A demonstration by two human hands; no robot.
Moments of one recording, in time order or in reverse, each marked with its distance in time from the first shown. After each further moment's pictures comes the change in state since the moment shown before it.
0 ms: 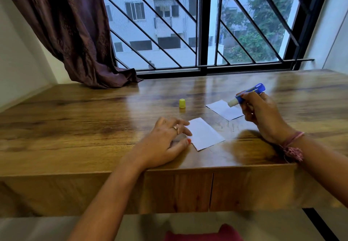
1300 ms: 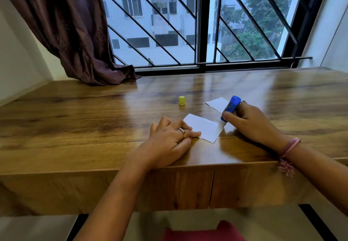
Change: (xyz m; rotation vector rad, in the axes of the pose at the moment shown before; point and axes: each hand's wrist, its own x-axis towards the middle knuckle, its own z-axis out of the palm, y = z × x) left_hand 0.003 0.008 0.008 0.050 -0.133 -0.115; right_hand -0.022 0.007 0.015 -0.792 -0.158 -0.194
